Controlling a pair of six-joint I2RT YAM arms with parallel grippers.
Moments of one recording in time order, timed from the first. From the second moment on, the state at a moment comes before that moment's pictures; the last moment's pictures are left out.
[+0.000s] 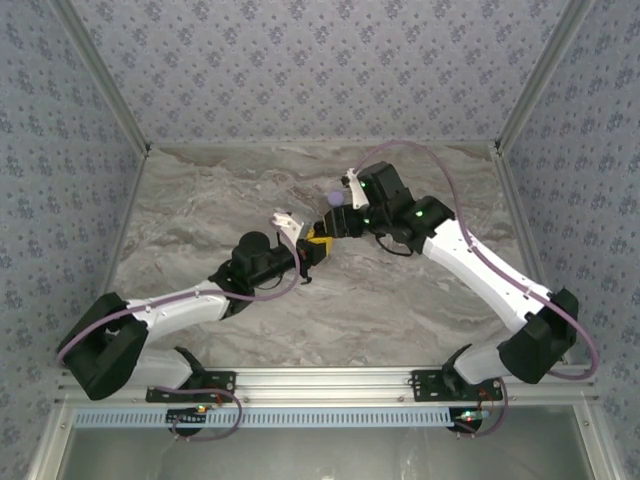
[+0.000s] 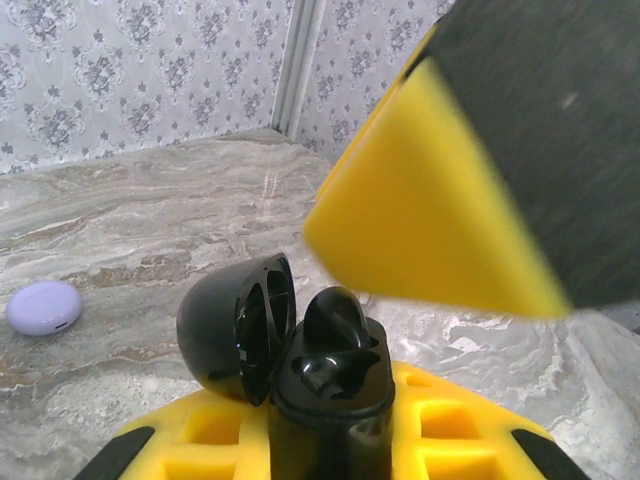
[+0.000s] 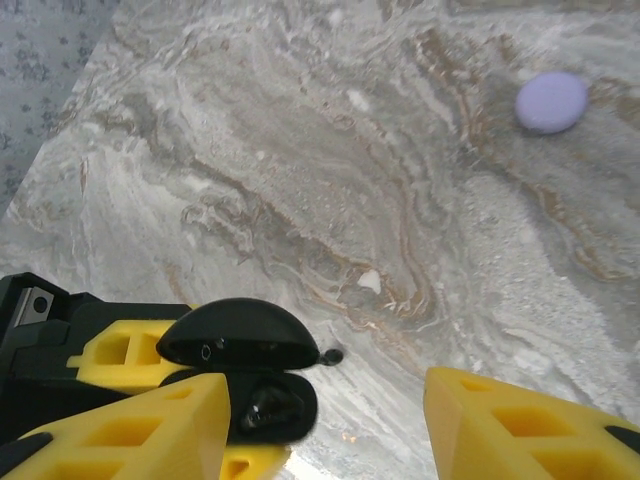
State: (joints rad) left arm -0.79 1.31 0.58 0.61 0.19 -0.25; right arm 0.67 1.40 1.37 -0.72 -0.12 0.36
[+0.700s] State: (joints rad) left arm -0.79 0.91 0.58 0.18 0.12 -0.16; right arm 0.60 1.45 1.11 -0.74 -0.24 0.32
